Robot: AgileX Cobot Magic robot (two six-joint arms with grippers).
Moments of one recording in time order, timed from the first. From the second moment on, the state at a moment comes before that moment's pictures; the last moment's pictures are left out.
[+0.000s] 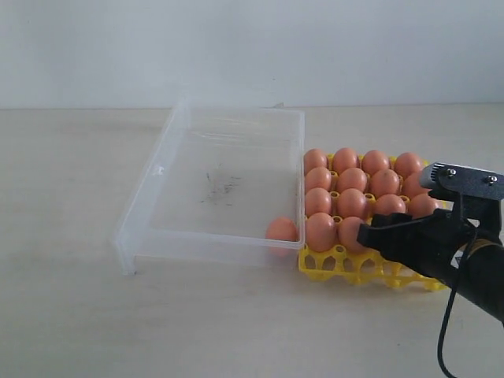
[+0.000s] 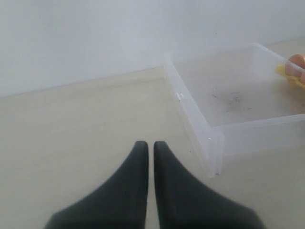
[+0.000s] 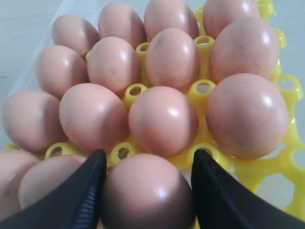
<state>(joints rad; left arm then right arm) -0.12 0.00 0.00 -0.18 0.29 0.27 0.44 1.74 -0.33 0.21 -0.77 0.26</state>
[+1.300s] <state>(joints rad) -0.12 0.00 0.00 -0.18 0.29 0.27 0.44 1.45 -0.32 0.06 -0.48 0.29</state>
